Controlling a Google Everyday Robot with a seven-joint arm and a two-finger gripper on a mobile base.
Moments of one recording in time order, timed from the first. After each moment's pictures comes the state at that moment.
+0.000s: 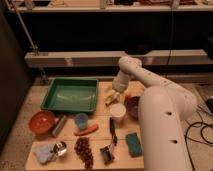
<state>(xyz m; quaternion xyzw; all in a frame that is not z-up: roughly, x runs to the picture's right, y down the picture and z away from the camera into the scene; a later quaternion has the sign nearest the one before) 0.053 0.058 0.912 -0.36 -0.30 -0.20 0.86</state>
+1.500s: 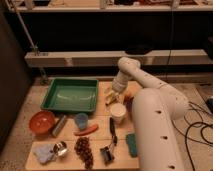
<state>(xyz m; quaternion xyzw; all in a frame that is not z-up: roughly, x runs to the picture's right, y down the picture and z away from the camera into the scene) 0.050 0.063 0.934 -0.37 -0.30 -0.20 0.86</state>
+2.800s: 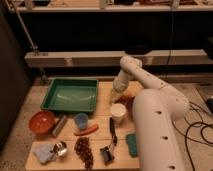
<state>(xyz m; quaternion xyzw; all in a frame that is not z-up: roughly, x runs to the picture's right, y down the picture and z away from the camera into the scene) 0.055 0.046 0.923 -0.36 -0.31 -0.18 0.86</state>
